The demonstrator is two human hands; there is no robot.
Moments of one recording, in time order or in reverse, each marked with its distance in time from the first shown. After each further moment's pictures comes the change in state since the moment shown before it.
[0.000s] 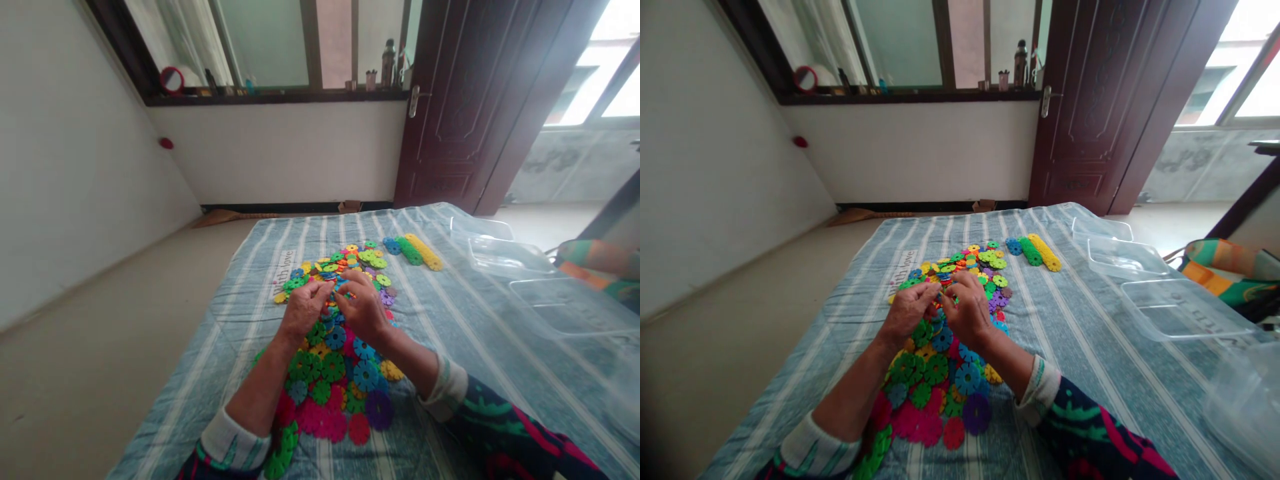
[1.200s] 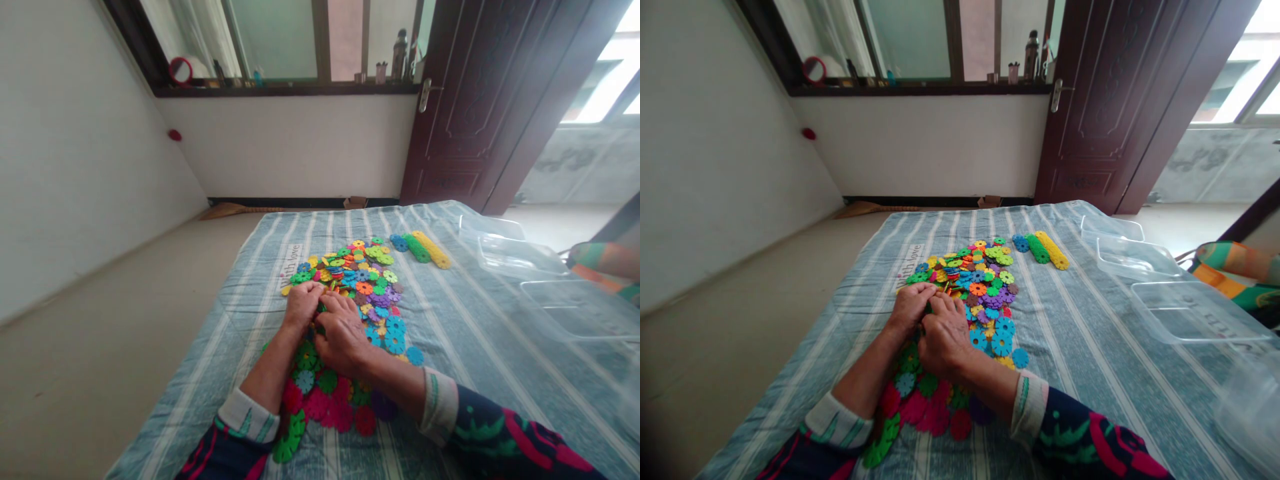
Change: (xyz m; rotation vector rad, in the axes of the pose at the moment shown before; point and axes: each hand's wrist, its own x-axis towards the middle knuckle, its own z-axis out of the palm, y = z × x) left_hand 0.019 -0.045 -0.006 0.024 0.195 -0.083; right_hand -0.034 -0.041 0.032 -0.275 -0.466 -0.002
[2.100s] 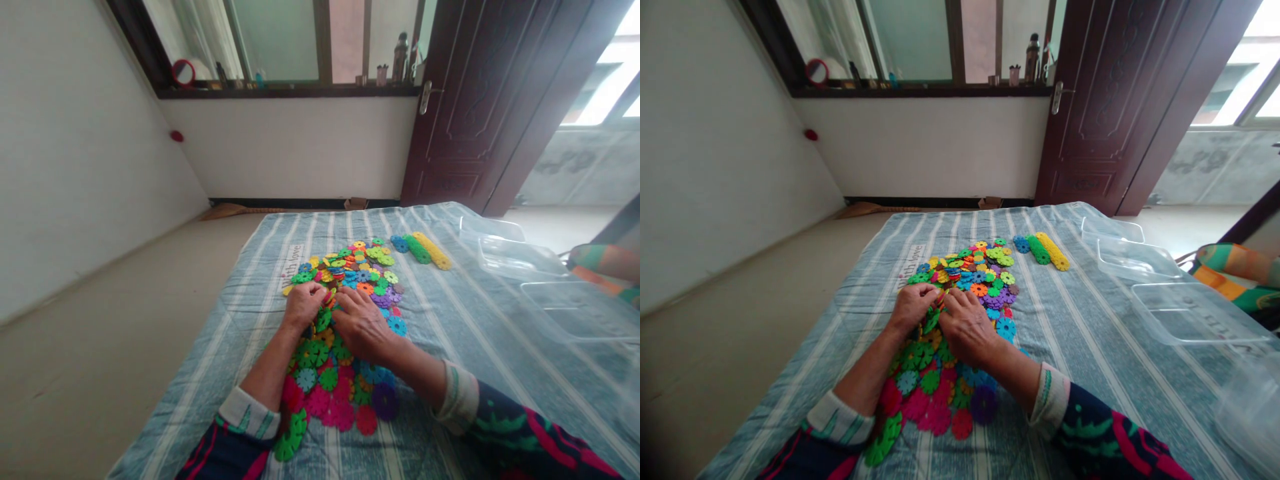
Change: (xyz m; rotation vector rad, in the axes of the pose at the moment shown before) left_hand -0.002 0.002 -0.006 0.265 -0.045 0.164; right_hand -0.006 0.033 -0.028 -0.230 0.026 -0.347
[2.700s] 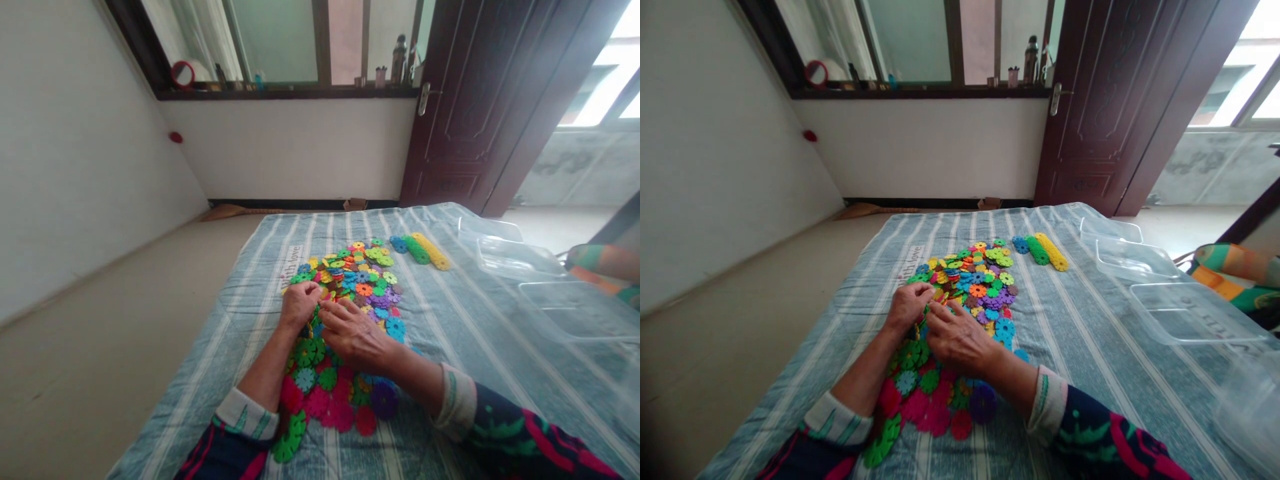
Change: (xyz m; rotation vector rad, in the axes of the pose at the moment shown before) left_hand 0.005 -0.007 -0.002 0.020 0.032 0.001; right_hand 0.001 -0.006 -0.003 -0.103 -0.001 -0.278
